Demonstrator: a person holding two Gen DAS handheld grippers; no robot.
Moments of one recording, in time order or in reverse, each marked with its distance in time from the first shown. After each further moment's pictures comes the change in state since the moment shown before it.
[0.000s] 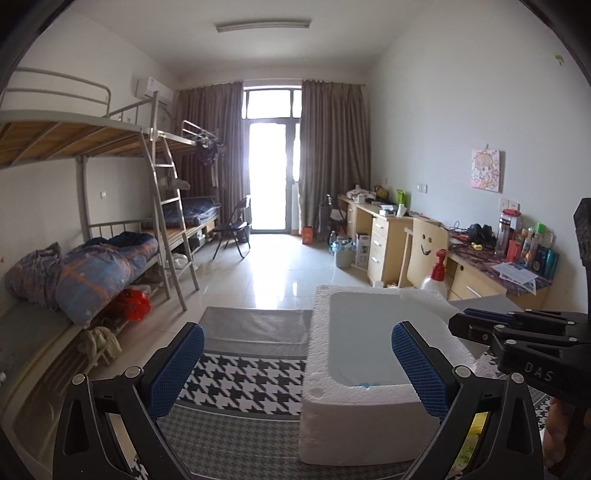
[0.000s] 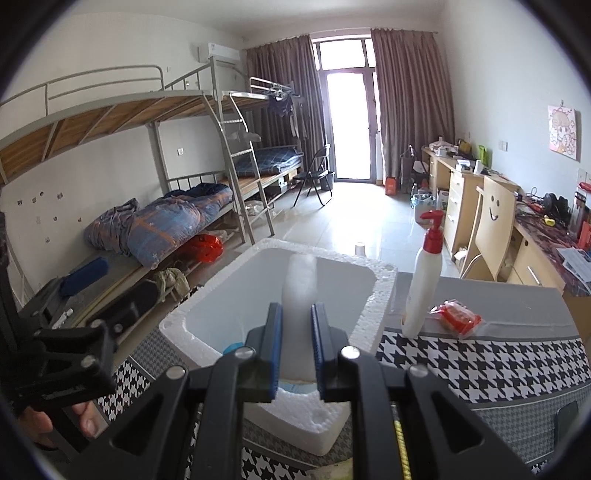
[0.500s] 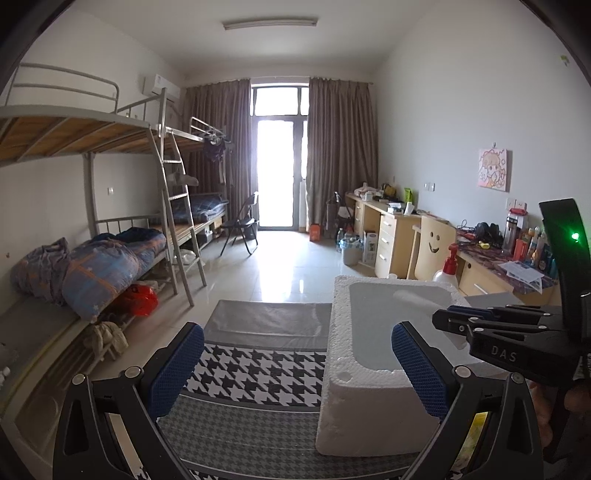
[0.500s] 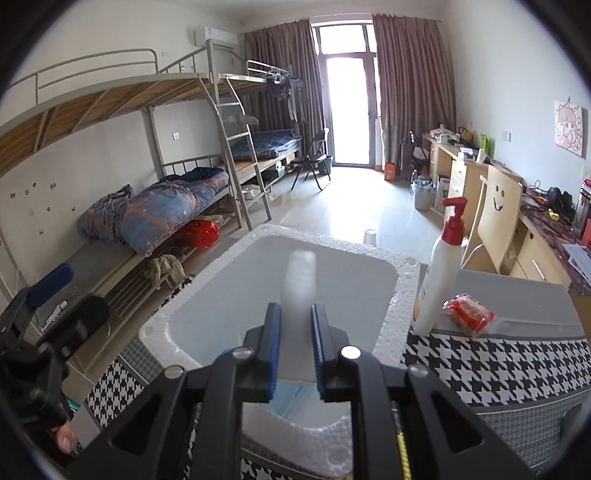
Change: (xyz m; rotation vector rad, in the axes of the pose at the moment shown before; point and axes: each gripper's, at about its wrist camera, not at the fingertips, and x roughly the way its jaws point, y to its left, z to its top) left arm -0.002 0.011 -0.007 -0.004 0.011 0.024; right arm 0.037 0.005 0.003 0.001 0.067 -0.019
